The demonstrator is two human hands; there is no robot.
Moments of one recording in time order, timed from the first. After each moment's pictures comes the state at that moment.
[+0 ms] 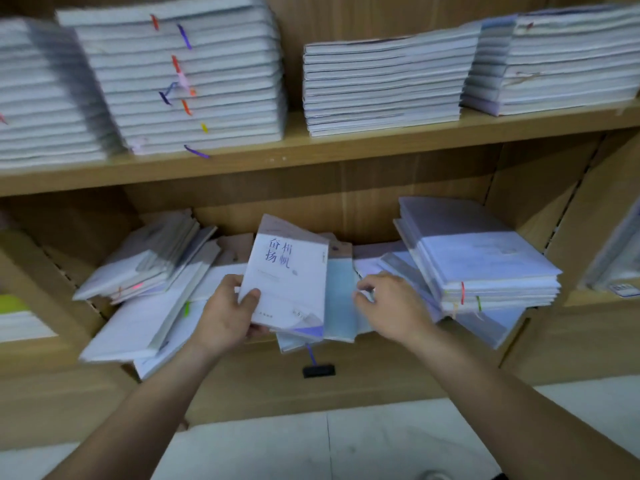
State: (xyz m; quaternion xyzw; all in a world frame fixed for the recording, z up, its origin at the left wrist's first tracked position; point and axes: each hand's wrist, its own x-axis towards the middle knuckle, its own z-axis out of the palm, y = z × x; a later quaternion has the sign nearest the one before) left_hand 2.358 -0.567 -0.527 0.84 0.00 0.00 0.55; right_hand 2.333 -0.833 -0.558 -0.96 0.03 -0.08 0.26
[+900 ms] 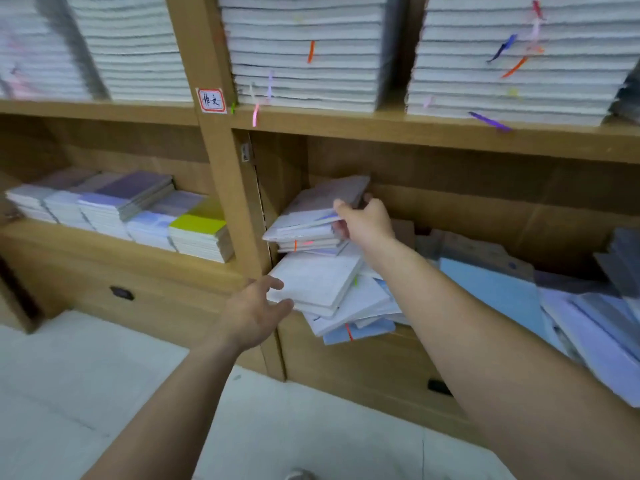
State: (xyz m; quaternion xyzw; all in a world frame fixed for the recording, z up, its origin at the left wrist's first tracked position) left_hand 2.344 -0.328 -0.563 0.93 0.11 0.02 0.36; right_hand 2.472 -0.506 -0.495 -0.76 0.02 0.00 0.65
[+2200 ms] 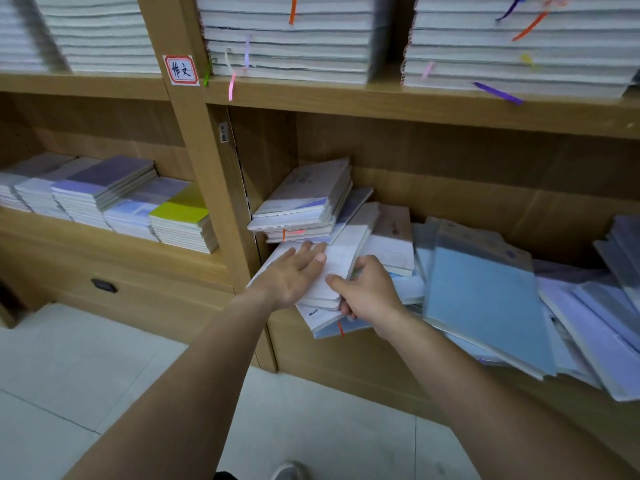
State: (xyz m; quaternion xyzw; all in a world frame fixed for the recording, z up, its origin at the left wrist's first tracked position) left_hand 2.415 -0.374 -0.569 0.94 -0.02 -0.10 0.32; right_hand 2.404 -0.539 -0.567 -0.81 0.01 0.10 0.58
